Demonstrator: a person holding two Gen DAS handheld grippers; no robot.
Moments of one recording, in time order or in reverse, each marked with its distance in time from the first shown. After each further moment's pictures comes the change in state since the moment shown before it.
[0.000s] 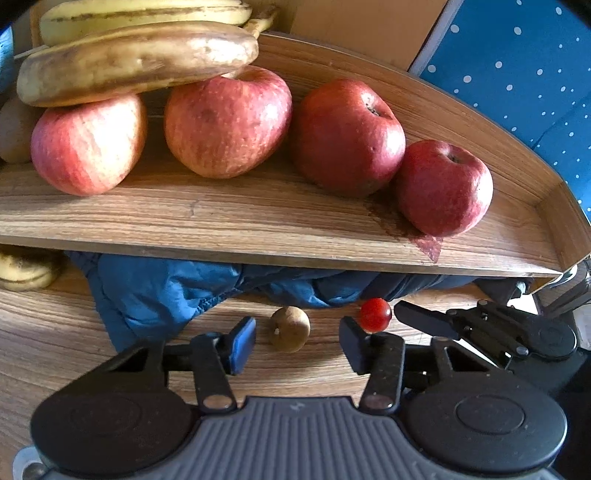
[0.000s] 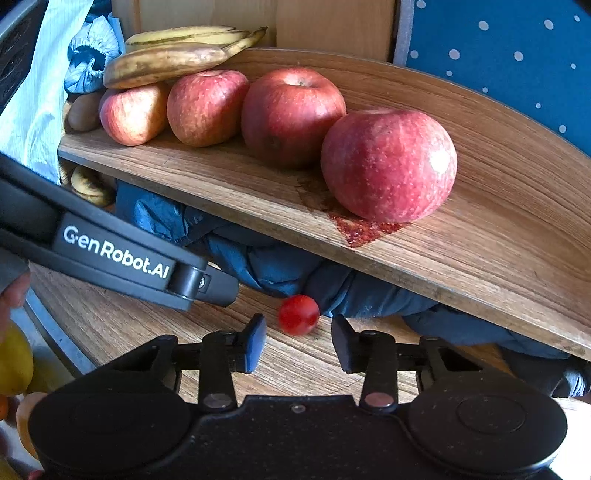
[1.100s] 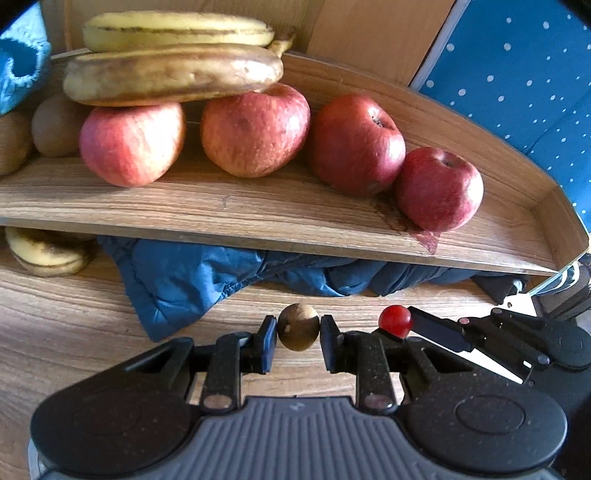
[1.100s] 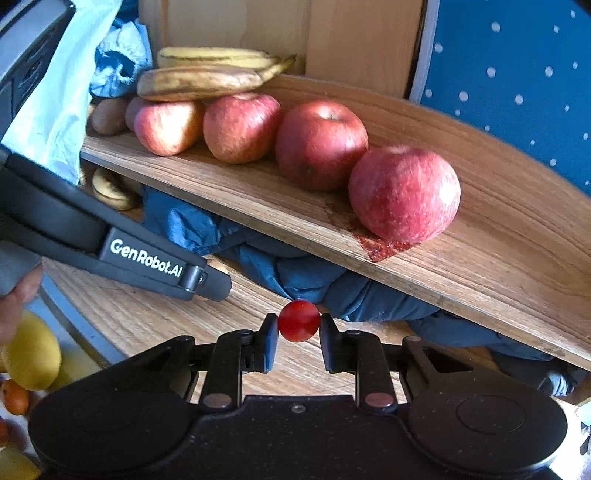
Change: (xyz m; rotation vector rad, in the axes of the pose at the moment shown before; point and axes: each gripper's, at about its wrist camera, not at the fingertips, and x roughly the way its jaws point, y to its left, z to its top) left arm -0.023 0.014 -0.013 -0.016 -0.028 0.022; right arm -0.035 0.029 -0.007 -0.041 -0.044 -0.020
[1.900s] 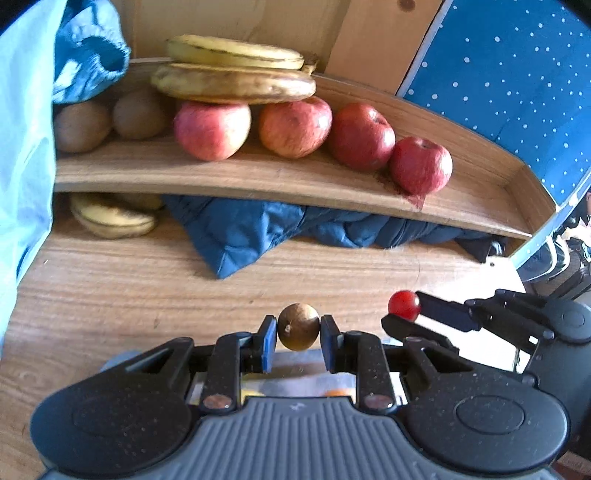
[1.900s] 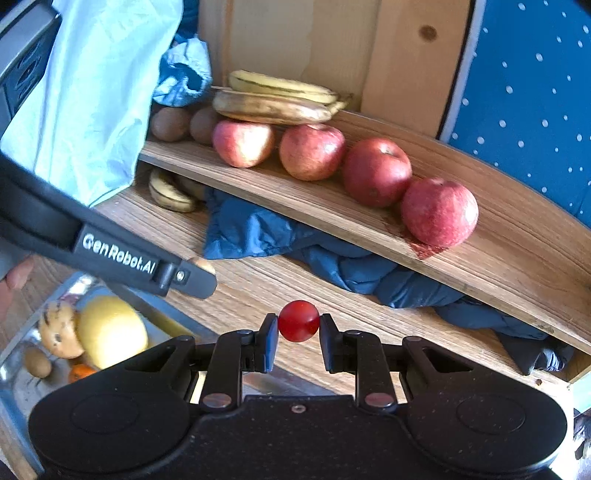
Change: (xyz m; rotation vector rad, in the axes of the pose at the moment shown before) left arm -0.083 0.035 -0.051 0.050 -0.028 -0.011; right arm -0.055 0.058 -0.013 -0.033 -0.044 -0.006
